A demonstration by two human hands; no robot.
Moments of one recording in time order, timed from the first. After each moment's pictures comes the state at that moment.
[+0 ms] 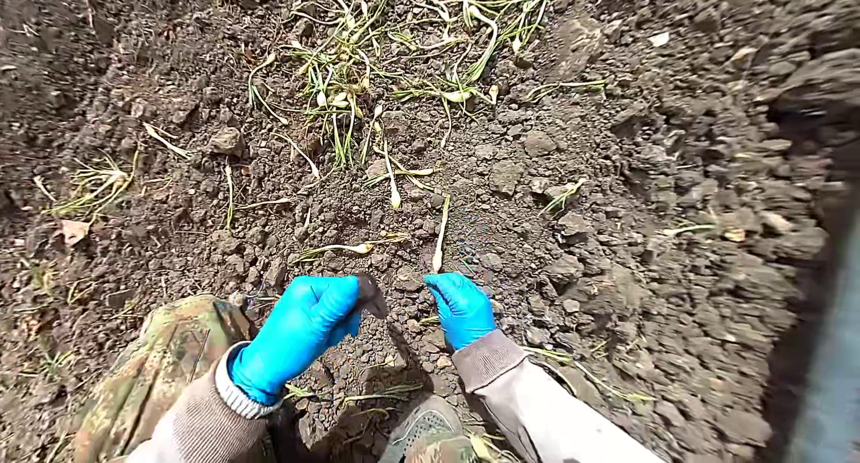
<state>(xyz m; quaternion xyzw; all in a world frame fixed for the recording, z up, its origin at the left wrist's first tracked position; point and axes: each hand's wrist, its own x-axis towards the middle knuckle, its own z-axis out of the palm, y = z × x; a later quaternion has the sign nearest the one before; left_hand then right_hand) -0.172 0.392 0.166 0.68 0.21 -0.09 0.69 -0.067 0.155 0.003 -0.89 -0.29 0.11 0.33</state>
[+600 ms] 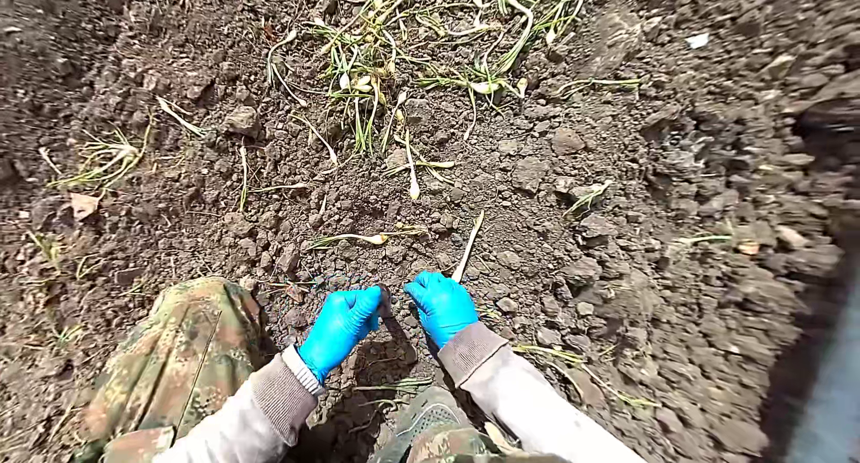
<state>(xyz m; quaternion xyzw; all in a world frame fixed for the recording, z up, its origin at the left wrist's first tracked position) -0.208 0.369 0.088 0.63 0.32 -0.12 0.70 -0.084 0.194 0.011 -0.85 -0.44 0.23 0.17</state>
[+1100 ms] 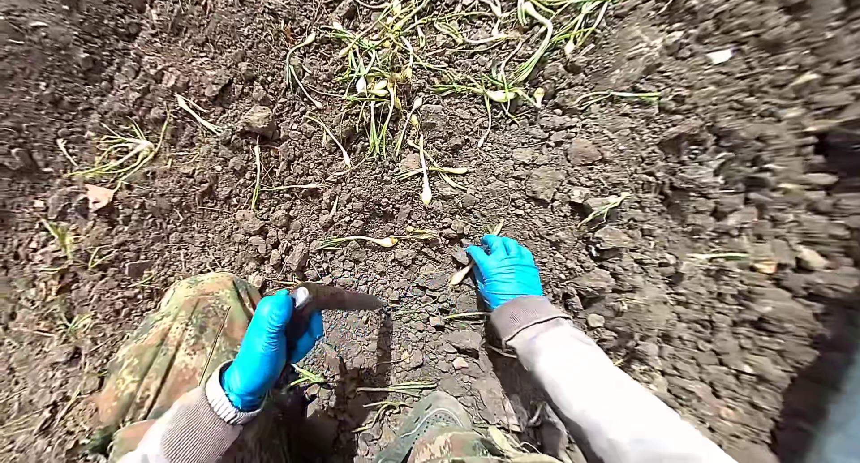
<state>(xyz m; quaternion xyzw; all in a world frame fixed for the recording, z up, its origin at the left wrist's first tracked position) -0.261 0.423 0.141 0.54 0.29 0.03 0.79 0.007 0.167 -0.007 -0.91 -0.38 0.19 0.03</state>
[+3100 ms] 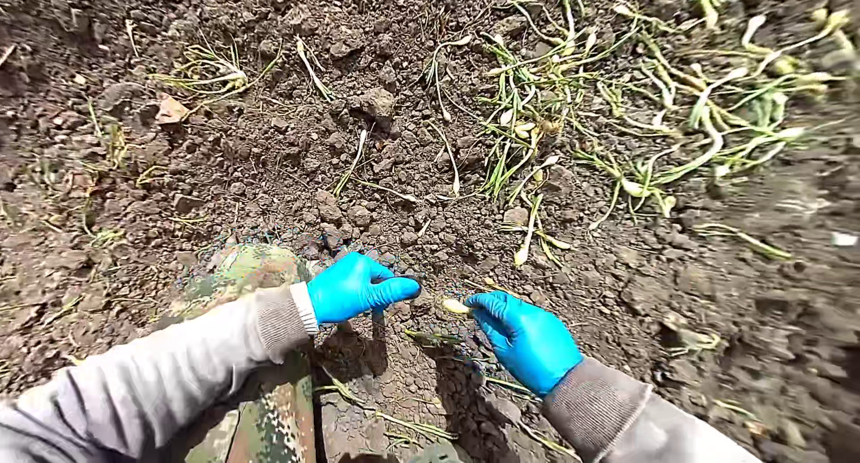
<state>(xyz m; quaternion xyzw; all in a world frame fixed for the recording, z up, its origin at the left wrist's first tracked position) -0.250 0.549 0.132 0.73 0.21 -0.12 0.64 -0.044 0.313 0.106 -0.79 -0.53 0.30 0.10</state>
